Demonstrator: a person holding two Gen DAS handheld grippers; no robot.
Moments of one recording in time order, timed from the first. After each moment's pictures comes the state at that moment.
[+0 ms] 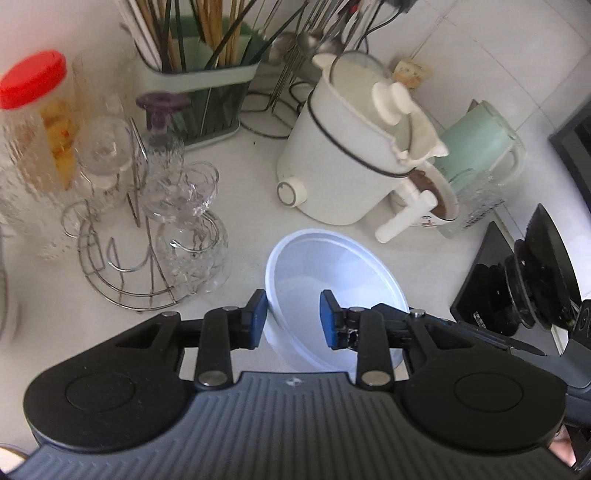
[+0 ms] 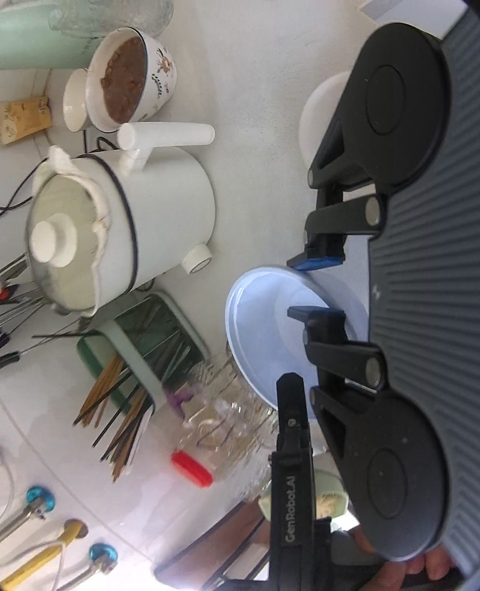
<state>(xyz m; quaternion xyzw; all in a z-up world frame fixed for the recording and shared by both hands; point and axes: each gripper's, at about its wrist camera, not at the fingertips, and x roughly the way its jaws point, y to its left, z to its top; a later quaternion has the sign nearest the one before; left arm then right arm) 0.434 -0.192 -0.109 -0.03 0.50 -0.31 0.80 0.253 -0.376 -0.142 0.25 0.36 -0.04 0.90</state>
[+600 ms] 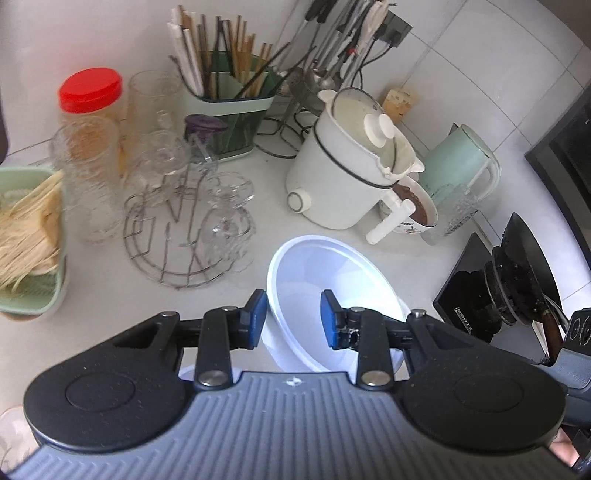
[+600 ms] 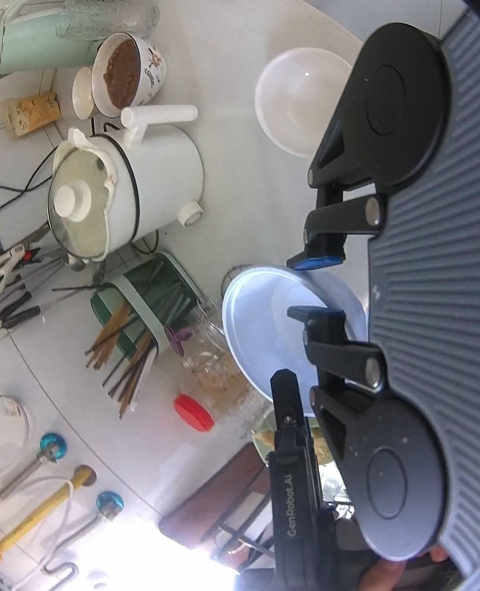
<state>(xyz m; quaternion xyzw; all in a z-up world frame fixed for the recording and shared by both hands) 0.384 -0.112 -0.068 -0.06 0.48 -0.31 0.82 0.205 -0.323 -0.106 0.28 0.33 -0.02 0.90</state>
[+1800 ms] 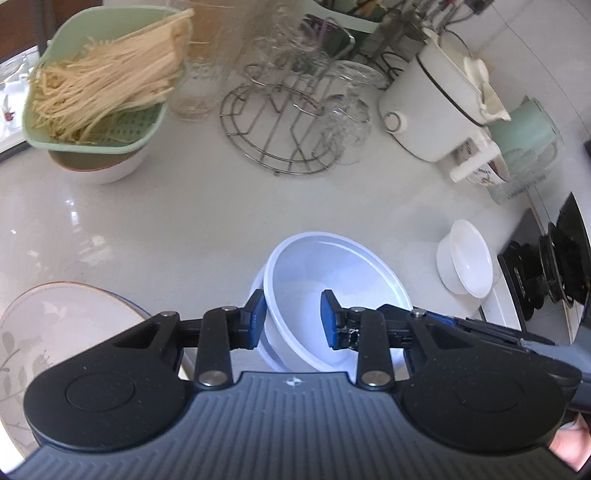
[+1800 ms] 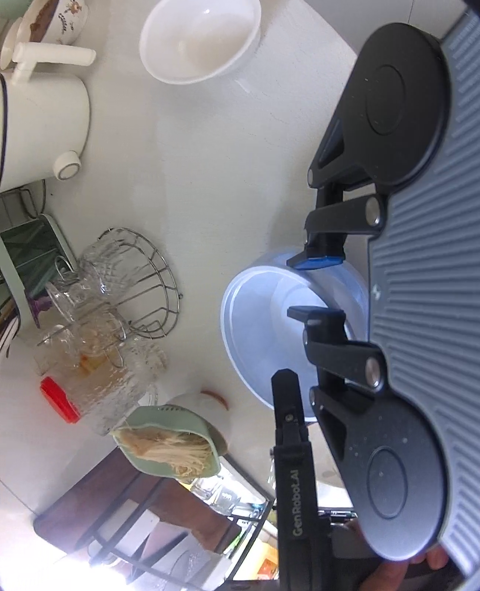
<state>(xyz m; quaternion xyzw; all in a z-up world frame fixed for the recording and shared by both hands) 0.357 -0.033 -0.154 -0.07 0.56 -0.23 0.79 0.216 -0.247 -0.172 0.24 0.45 0.03 0.86</state>
